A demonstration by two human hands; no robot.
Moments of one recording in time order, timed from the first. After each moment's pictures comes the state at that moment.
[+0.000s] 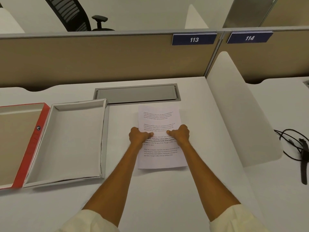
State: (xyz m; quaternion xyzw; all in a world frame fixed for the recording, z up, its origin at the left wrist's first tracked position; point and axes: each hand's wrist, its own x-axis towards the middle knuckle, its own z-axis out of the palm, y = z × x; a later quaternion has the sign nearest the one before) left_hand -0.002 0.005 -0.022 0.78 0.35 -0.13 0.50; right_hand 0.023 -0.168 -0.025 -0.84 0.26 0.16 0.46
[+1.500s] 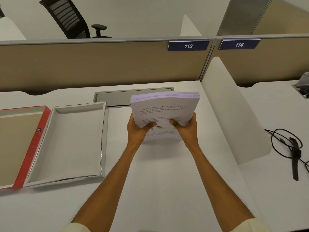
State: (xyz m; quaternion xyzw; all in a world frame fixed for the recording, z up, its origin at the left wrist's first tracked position) left_hand -0.026 0.000 0.027 0.74 0.12 0.10 0.66; right_hand -0.007 -0.196 0.024 -0.75 0.05 -0.09 0.66
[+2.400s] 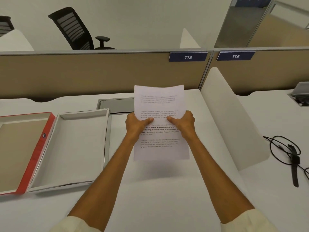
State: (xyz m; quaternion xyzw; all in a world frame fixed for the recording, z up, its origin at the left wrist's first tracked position) left_hand 0.004 0.021 0.069 0.77 0.22 0.02 0.59; right_hand 0.025 -0.173 0.076 -0.83 0.17 0.01 0.53
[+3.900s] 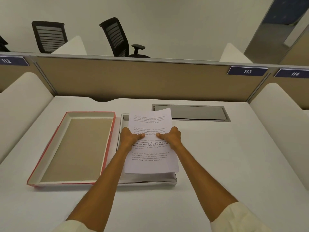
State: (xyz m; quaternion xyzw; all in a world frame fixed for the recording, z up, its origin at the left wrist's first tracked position) left_hand -0.064 0.347 0.048 0.76 0.32 -0.02 0.57; right_hand -0.020 0.166 0.043 -0.86 0.11 0.14 0.48
